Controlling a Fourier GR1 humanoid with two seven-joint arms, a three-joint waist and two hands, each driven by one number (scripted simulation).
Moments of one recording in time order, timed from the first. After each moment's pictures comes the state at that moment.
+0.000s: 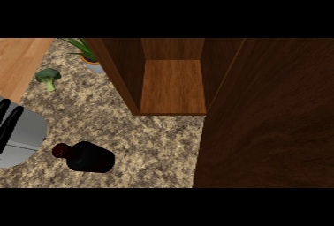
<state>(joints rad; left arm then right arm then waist) 0.15 0.19 0.21 -2.25 0.53 0.01 0.40 -0.50 -0.25 0.03 -2.49 -0.09 -0.14 0.97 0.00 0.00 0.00</state>
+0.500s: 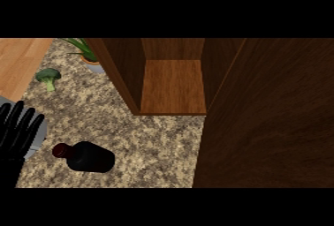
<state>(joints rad) 0.21 0.13 0.17 -2.10 0.43 -0.09 0.27 -0.54 -0.25 0.02 -2.49 -0.09 -0.14 0.99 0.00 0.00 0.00</state>
